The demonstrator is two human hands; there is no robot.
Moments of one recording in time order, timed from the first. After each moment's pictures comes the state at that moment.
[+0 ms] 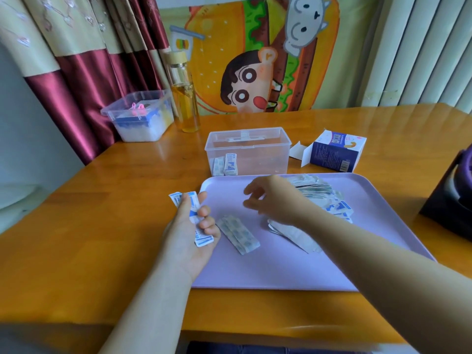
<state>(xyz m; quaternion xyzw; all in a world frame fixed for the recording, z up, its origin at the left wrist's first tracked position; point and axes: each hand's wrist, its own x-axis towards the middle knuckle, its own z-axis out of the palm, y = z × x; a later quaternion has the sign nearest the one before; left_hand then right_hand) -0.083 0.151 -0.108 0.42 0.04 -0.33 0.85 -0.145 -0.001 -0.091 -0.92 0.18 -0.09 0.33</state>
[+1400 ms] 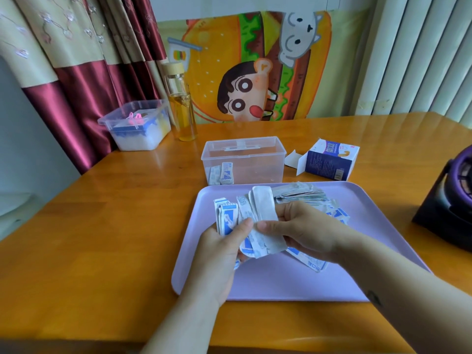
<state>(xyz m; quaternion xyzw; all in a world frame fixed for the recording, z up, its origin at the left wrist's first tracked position) -0.126 0.134 -0.114 0.58 -0.14 -0.31 0.74 -0.195 -0.010 -0.102 -0.66 0.10 0.01 0.75</state>
